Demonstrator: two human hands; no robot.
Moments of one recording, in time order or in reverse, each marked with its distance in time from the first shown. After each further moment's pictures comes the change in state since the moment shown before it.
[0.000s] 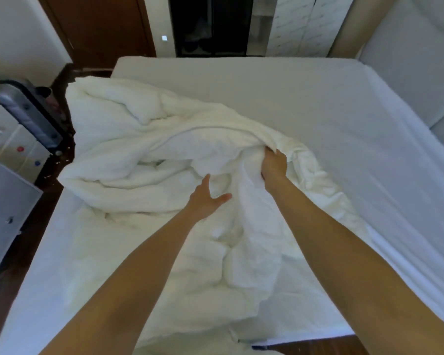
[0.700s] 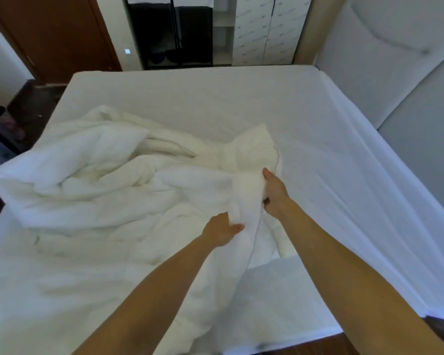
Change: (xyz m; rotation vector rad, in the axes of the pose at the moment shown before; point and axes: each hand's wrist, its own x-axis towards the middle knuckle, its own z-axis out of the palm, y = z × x) left_hand 0.021 0.144 0.209 0.173 -0.196 0.107; right_hand 0.089 0.017 -0.220 0.292 -0.168 0.423
